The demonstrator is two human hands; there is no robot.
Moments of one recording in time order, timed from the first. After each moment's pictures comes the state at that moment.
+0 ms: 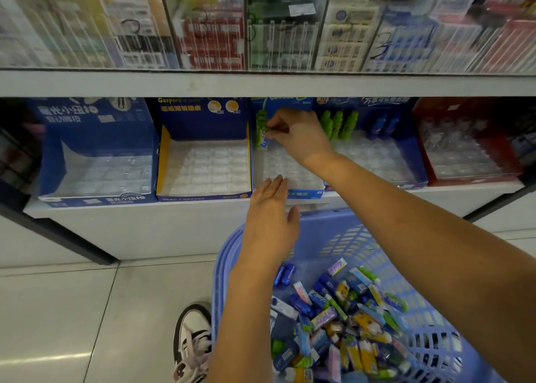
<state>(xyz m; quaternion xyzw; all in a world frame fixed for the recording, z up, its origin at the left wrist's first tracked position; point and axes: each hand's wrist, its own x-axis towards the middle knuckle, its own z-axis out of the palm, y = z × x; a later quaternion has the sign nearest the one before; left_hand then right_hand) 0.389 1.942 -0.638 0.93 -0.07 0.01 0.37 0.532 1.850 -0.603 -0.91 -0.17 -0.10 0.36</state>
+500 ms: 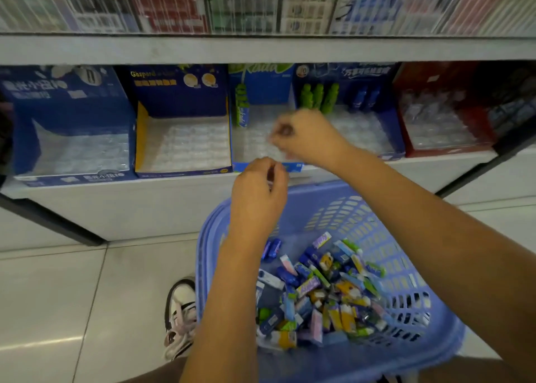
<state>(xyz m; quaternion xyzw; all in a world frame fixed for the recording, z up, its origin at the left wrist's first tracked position) 0.376 1.925 -0.627 0.86 -0.02 0.13 0.49 0.463 1.813 -0.581 -0.95 -0.17 0.01 0.26</state>
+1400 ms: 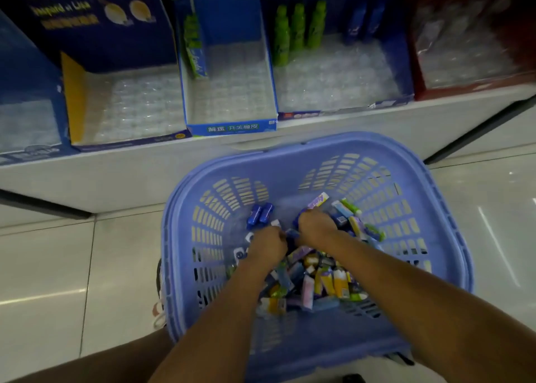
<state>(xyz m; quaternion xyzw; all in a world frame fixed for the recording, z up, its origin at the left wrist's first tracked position) 0.328 1.874 -0.831 0.89 0.03 -0.36 0.27 0.358 1.744 -0.835 -0.93 -0.08 0.37 0.03</state>
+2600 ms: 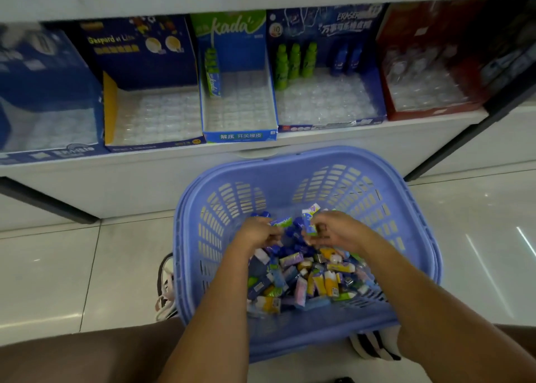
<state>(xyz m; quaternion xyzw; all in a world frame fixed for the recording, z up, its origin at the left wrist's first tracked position) 0.342 1.892 -0.783 0.67 0.24 -0.37 0.59 0.330 1.700 -0.751 -0.62 0.26 0.36 0.65</state>
